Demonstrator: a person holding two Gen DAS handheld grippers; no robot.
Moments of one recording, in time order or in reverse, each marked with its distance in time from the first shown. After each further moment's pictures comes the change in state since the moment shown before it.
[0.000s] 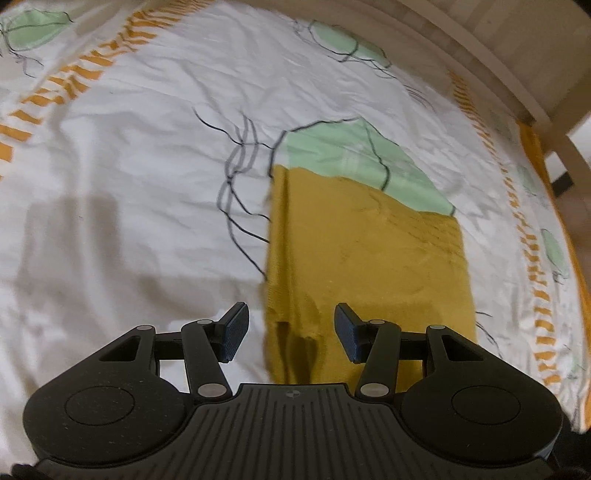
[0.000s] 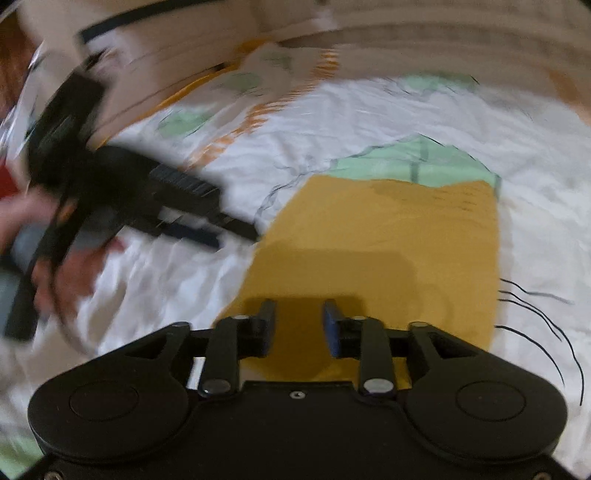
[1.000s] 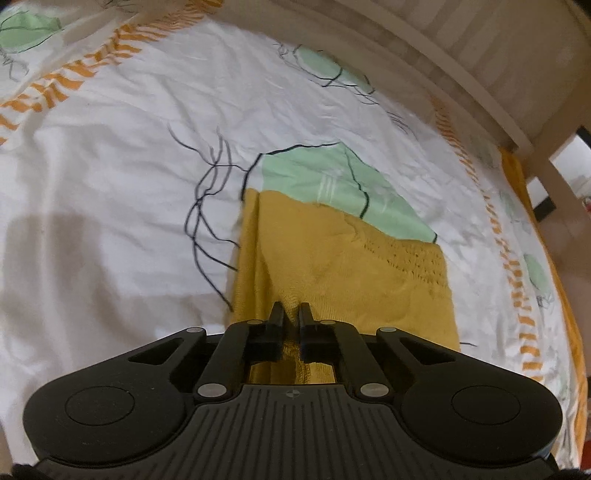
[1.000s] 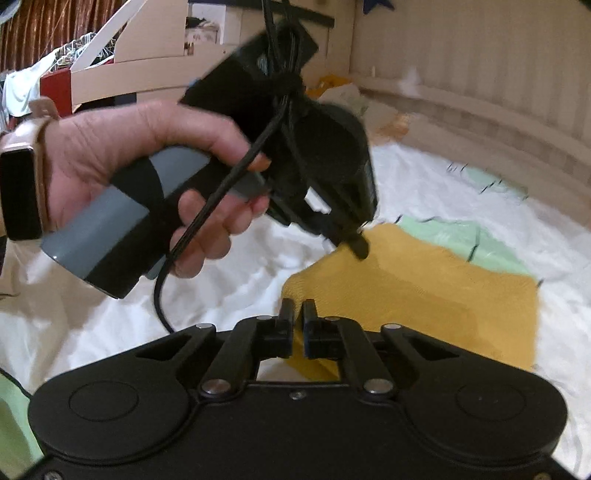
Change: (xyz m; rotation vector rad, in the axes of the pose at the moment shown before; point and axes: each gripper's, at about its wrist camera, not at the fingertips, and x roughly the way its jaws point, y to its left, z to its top) left arm 0.014 -0.002 0.002 -0.032 -0.105 -0.056; right arm 0.015 0.066 -0.023 -0.330 -0.130 -0.023
